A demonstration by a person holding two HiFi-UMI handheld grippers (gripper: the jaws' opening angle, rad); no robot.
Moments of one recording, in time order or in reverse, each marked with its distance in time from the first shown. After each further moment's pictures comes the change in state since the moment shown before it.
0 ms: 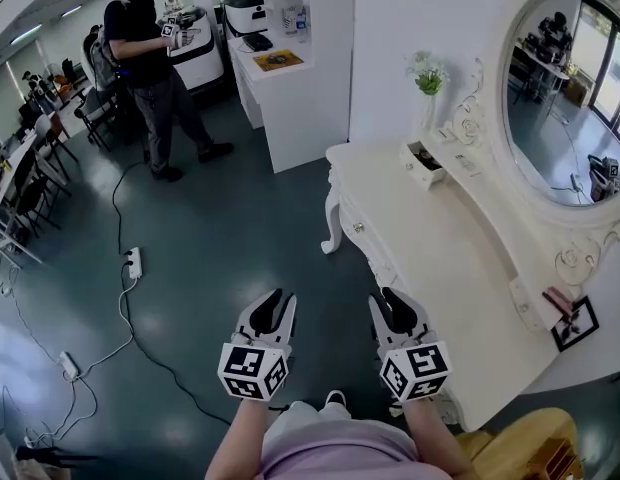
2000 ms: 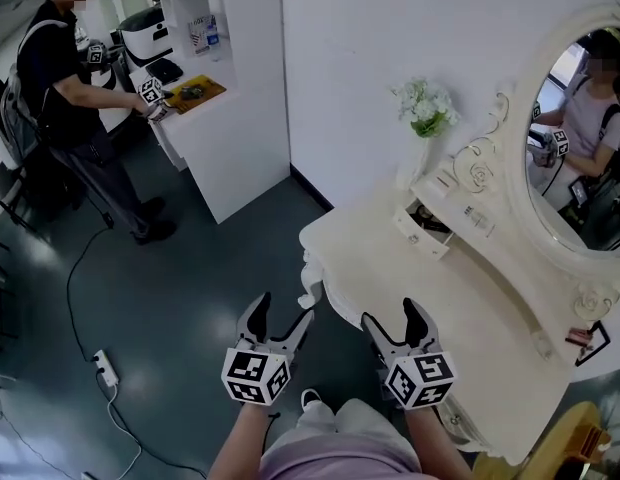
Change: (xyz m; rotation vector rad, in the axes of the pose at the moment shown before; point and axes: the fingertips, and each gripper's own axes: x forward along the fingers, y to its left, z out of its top) left arm 0.348 0.151 0.042 -0.017 0.106 -0.351; right arm 0.276 -0.153 0.024 0.164 0.070 -0.385
